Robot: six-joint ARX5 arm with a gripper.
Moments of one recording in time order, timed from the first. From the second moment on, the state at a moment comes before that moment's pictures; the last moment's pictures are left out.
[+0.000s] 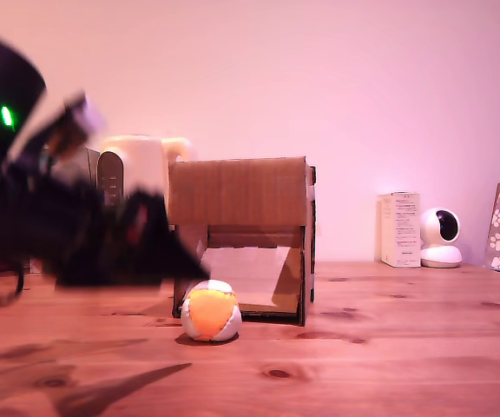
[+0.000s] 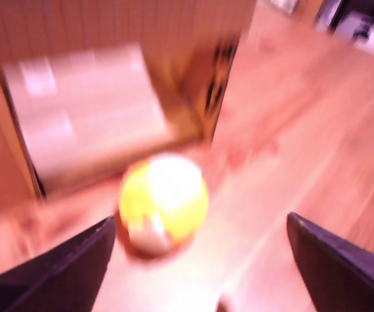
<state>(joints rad) -0.53 1.63 0.43 0.68 0.37 -0.05</state>
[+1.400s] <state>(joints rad) -0.53 1.59 0.64 0.41 0.43 -0.04</state>
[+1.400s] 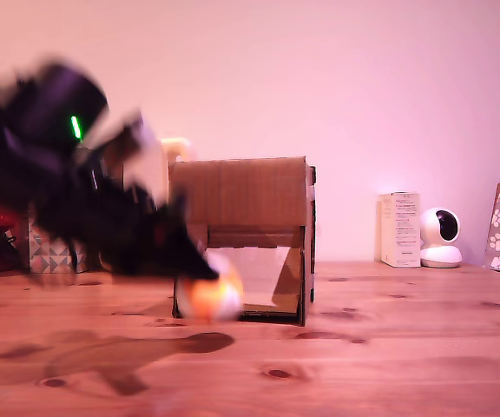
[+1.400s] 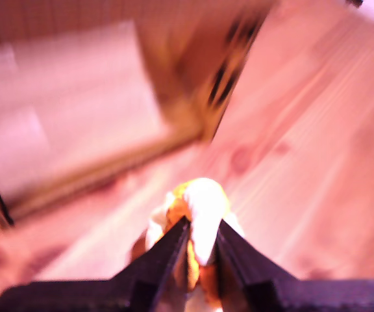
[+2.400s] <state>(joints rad) -0.53 1.27 0.65 0.54 0.44 -0.04</state>
